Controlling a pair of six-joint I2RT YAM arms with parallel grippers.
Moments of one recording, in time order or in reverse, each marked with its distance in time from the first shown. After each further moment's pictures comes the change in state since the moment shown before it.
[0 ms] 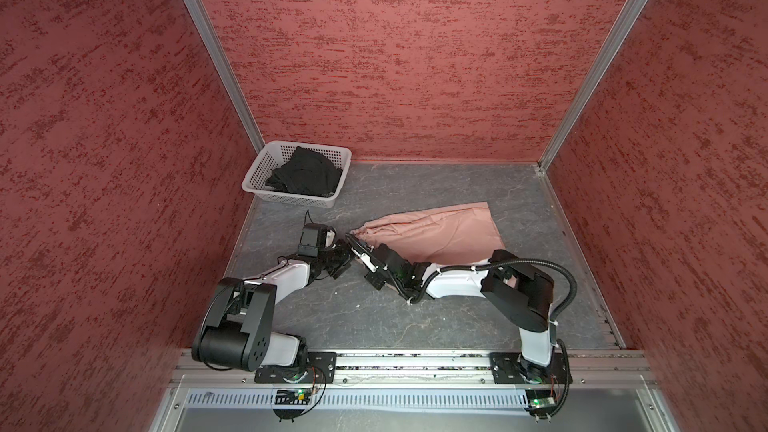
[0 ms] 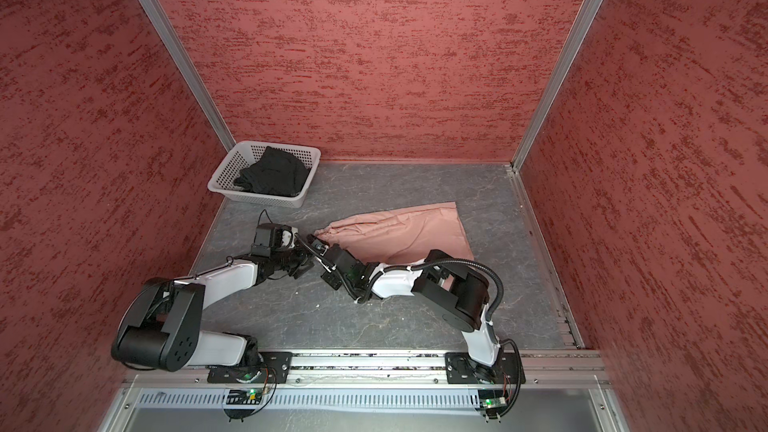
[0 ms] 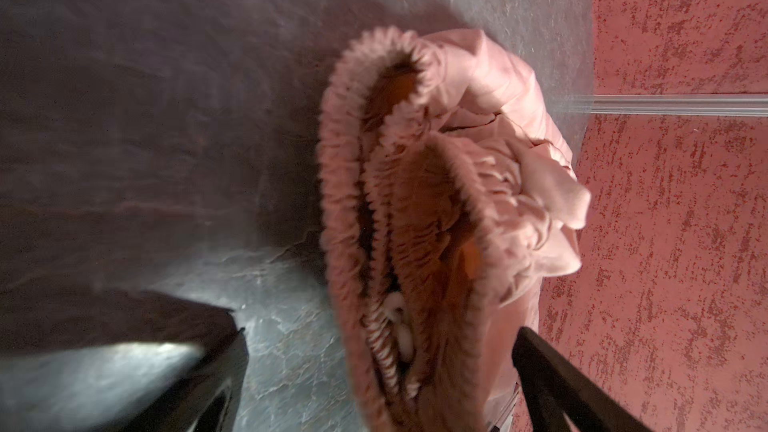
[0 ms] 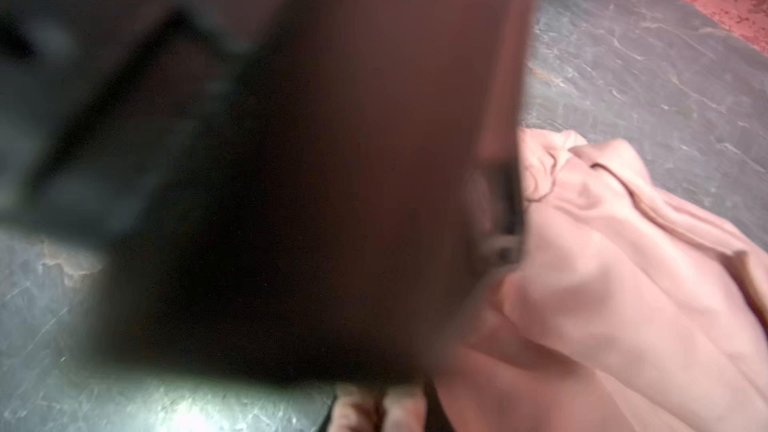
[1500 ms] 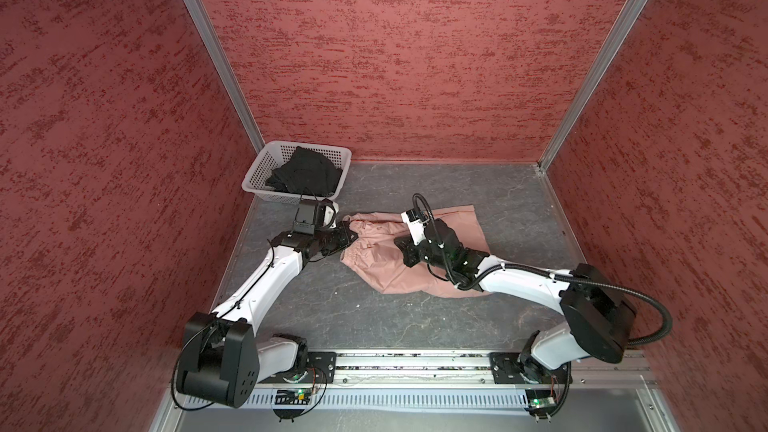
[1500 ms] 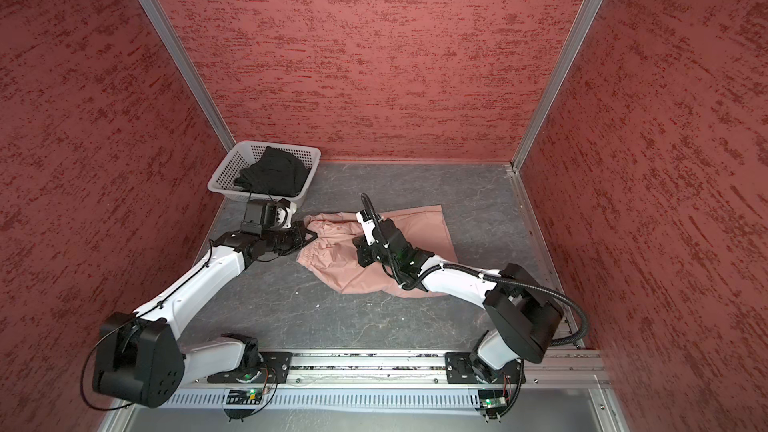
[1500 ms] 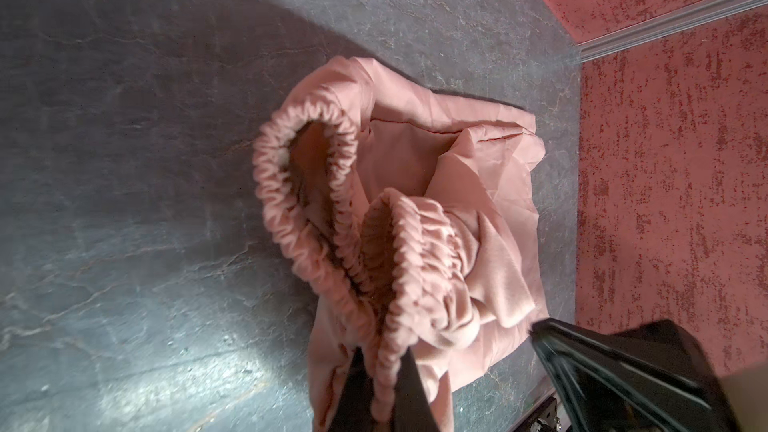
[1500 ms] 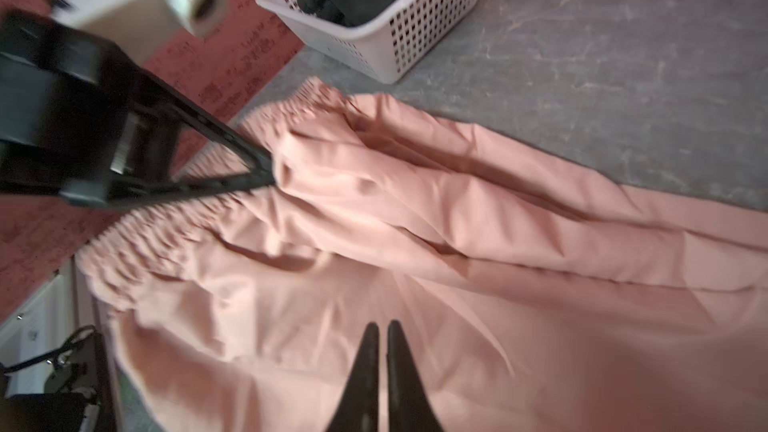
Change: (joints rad) left arm -0.026 -0.190 0.304 -0.503 -0.097 0.298; right arm -0.243 -0.414 -0.282 0.024 -0.266 0.399
